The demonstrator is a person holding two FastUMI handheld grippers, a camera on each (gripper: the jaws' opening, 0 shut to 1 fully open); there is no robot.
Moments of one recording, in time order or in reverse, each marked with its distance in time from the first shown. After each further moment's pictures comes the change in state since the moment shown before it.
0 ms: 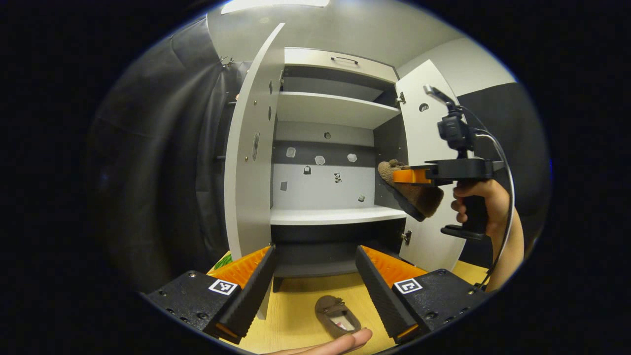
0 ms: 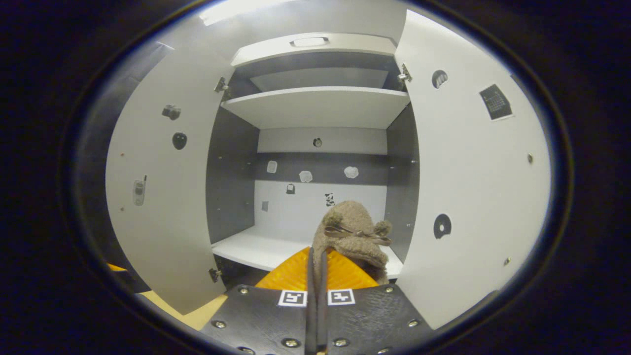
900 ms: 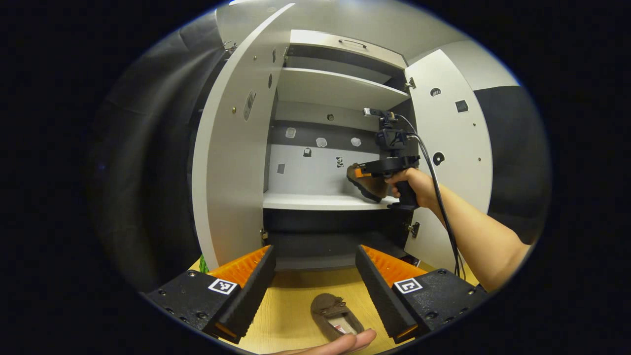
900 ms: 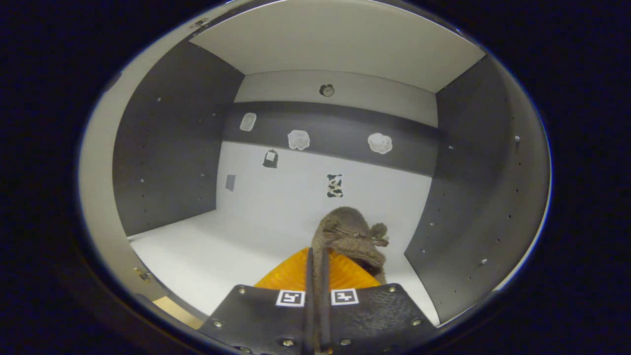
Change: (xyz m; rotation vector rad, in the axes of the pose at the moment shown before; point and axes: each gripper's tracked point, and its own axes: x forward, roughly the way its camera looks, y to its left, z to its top) left arm 0.044 0.004 -0.051 -0.036 0.072 -0.017; right arm 0.213 0.004 -0.057 -0.131 0.115 0.046
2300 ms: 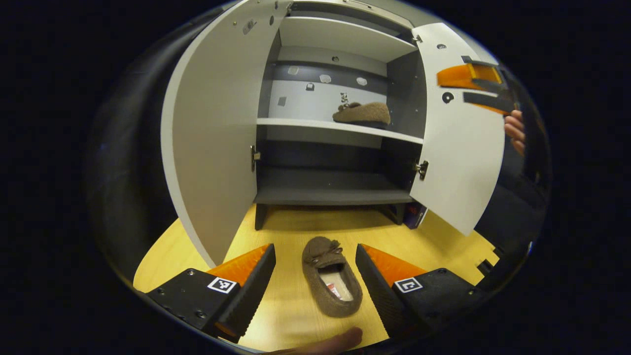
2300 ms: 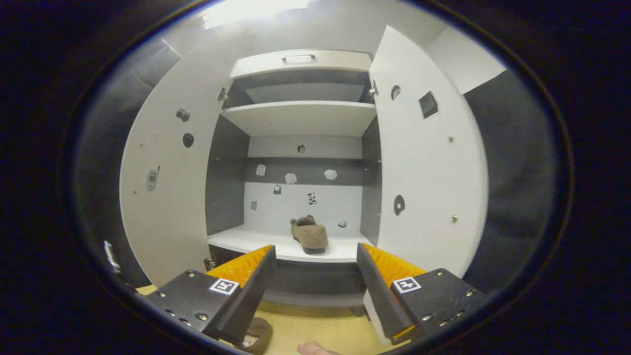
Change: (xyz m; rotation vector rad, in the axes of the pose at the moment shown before) left arm -0.008 -0.020 -0.152 -0.035 0.354 0.037; right arm -0.336 -0.010 -0.015 0.170 -0.206 -0.144
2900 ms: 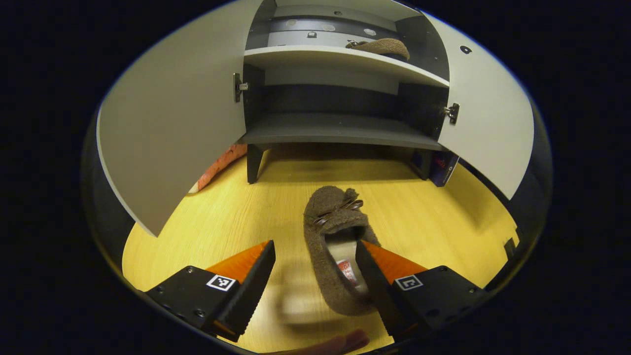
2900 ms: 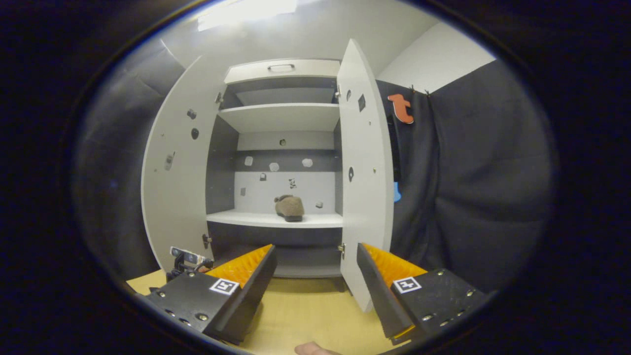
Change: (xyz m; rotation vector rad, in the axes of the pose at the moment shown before) left arm 0.066 0.011 -0.089 0.009 0.236 0.082; right arm -0.100 -0.049 -0.060 0.011 0.025 -0.117
